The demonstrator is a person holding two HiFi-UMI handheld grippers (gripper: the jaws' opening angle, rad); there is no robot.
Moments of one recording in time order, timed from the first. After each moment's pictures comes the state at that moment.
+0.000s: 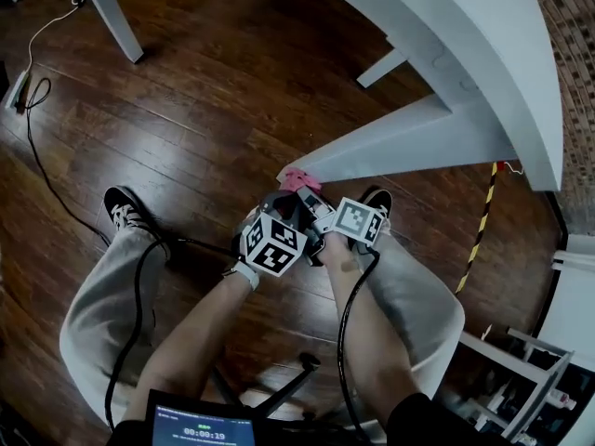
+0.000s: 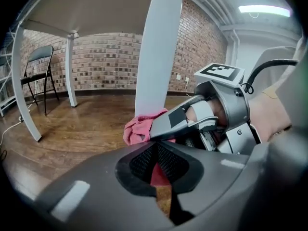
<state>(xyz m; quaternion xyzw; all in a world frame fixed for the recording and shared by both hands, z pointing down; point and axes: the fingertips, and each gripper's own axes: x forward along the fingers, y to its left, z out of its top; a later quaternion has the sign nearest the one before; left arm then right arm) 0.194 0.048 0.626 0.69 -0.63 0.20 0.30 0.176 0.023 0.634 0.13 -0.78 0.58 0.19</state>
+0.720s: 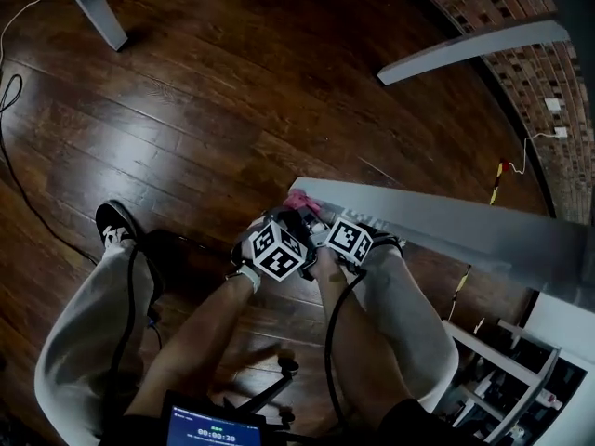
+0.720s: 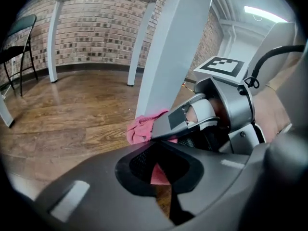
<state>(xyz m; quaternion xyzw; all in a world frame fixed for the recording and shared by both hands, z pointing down) 0.168 0.060 0.777 0.73 -0.52 0.24 0.37 0.163 0.034 0.795 0.26 -0.71 0.62 0.22</state>
